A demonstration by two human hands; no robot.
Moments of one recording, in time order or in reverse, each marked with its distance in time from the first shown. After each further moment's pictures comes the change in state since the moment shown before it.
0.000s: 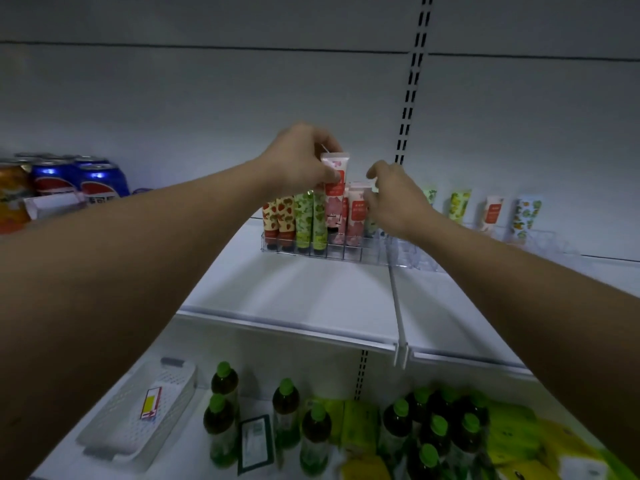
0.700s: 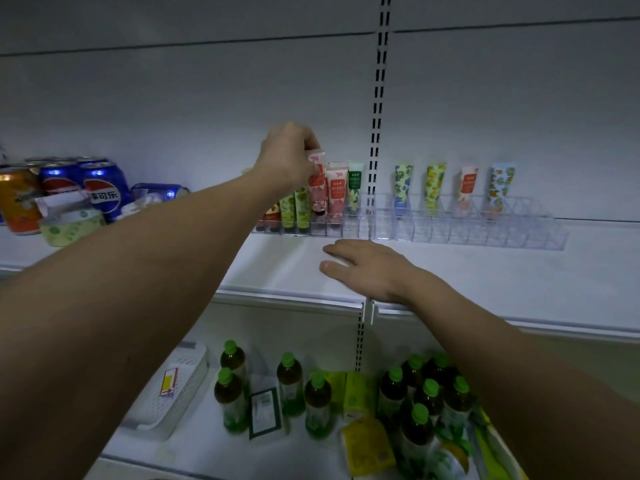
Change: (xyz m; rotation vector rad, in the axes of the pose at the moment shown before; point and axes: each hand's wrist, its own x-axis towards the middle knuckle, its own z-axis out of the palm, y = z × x) left_hand -0.005 0.010 0.040 0.289 0.221 -0.025; right_hand -0.105 0.030 0.034 0.063 -0.487 -0.093
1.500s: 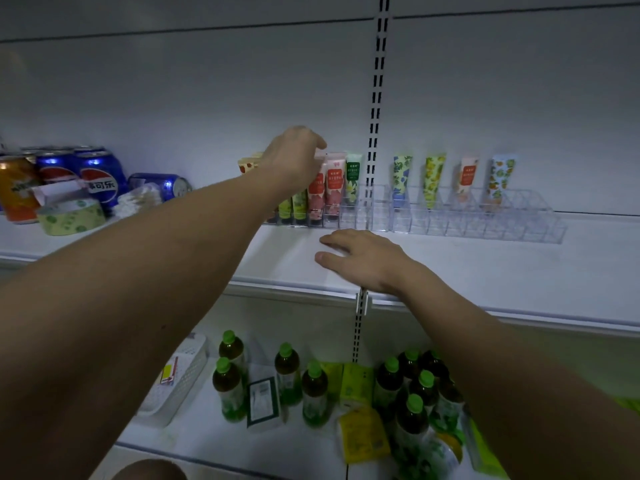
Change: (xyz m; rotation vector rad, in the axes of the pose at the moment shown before) left_hand 0.003 -0.001 0.018 0.262 -0.070 0.099; right_hand -0.002 -0.004 -0.002 0.030 0.042 0.028
